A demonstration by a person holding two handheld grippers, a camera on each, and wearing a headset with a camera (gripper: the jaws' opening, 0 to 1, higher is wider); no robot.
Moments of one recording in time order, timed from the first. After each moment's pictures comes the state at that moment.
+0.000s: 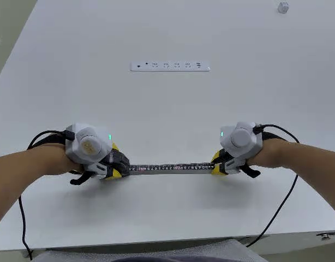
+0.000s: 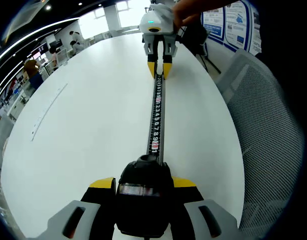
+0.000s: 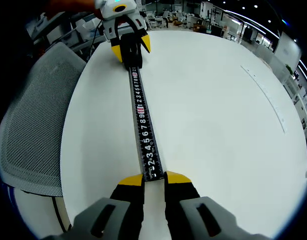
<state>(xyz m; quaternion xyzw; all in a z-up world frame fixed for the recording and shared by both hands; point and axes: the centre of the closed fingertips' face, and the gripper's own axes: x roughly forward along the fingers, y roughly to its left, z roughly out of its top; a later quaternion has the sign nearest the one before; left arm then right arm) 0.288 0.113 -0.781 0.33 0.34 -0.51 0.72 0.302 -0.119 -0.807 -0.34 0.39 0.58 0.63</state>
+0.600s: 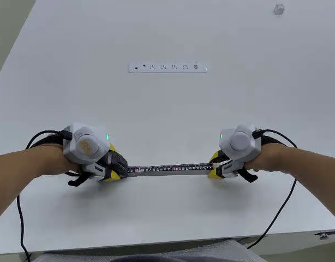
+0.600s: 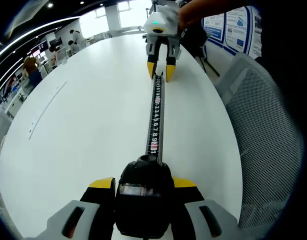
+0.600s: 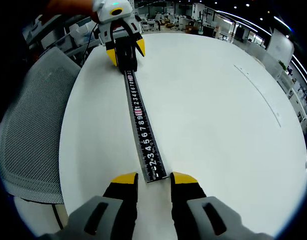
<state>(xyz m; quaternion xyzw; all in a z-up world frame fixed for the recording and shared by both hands) 0.289 0.113 -0.783 0.31 0.35 -0.52 0.71 0.303 -0.118 -0.807 -0.33 0.39 0.56 0.65</state>
